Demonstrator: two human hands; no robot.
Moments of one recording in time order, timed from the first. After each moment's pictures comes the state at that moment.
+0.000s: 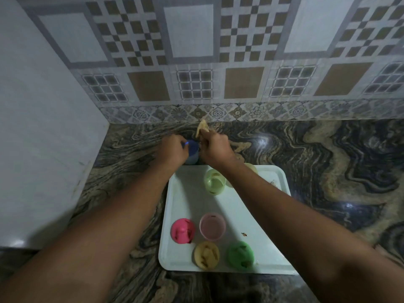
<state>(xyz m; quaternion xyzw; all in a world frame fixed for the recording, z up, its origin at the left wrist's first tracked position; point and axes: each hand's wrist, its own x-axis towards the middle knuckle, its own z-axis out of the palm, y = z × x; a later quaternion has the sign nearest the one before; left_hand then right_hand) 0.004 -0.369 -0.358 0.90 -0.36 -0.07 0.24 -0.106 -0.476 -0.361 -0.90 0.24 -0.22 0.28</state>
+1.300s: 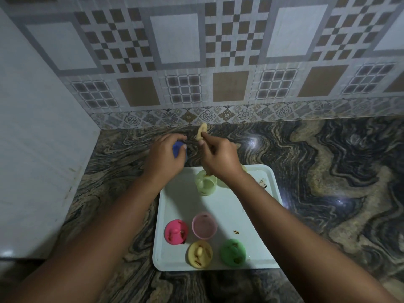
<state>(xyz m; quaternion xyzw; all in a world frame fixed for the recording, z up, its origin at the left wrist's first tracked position) -0.034 -0.342 -0.324 0.81 -0.47 0.03 0.34 -0.165 -0.456 -0.325 -0.81 0.30 -0.29 0.40</state>
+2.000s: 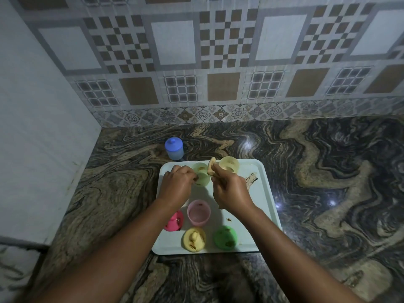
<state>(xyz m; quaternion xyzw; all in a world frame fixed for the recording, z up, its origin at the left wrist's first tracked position) -0.104 -0.307 -0.383 0.84 -0.52 -0.01 0.14 -0.264 -0.405 -0.360 -0.82 0.32 -0.22 0.41</state>
